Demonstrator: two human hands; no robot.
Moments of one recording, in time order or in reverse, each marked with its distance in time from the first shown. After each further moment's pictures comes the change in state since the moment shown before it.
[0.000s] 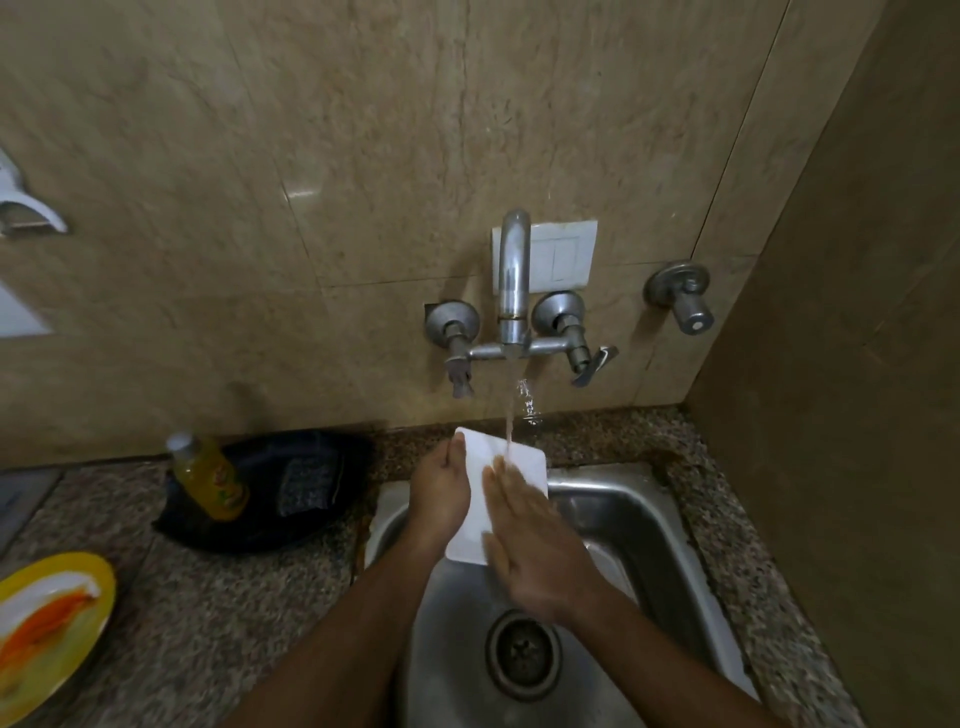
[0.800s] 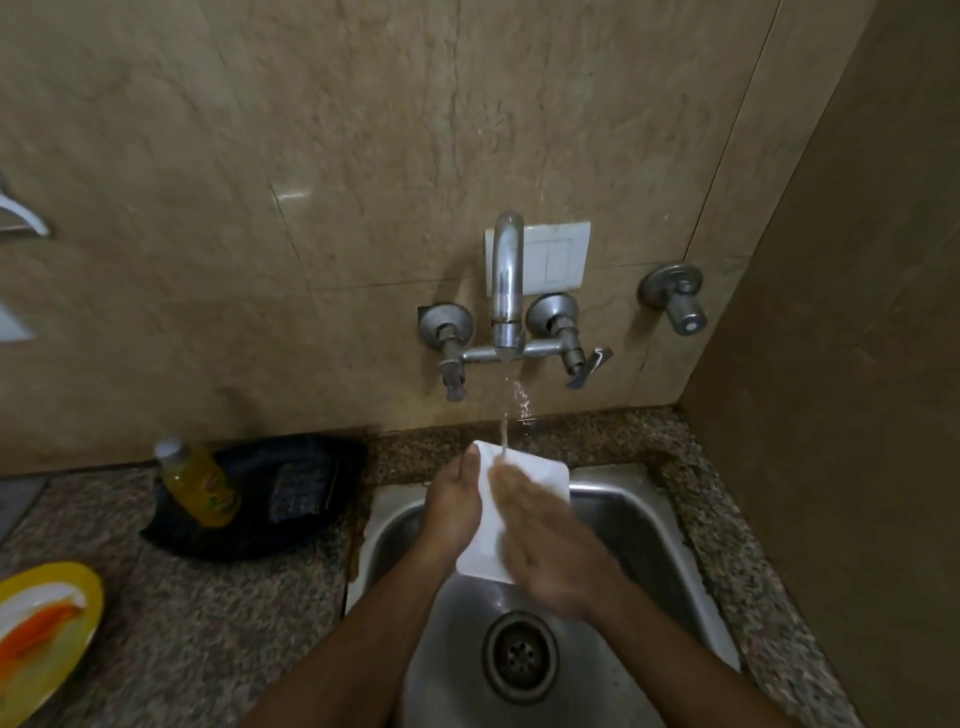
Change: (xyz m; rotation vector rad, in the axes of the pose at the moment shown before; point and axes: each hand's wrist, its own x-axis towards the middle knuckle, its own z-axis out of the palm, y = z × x) left_hand -0.006 0.000 0.017 -0.153 -0.113 -0.104; right_hand -0.003 0.003 -0.015 0.008 -0.030 -0.049
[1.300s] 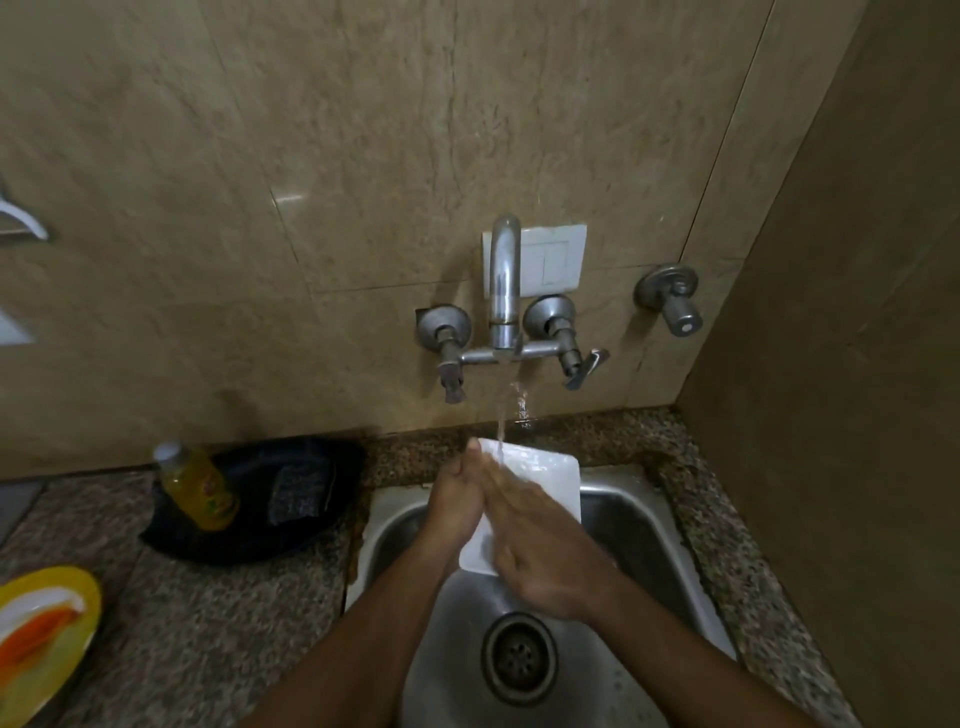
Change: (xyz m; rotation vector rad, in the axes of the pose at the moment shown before) left_hand -0.006 0.010 0.004 -0.132 -0.062 -0.070; right_hand 0.010 -0.007 -0.016 0.079 -0.020 -0.025
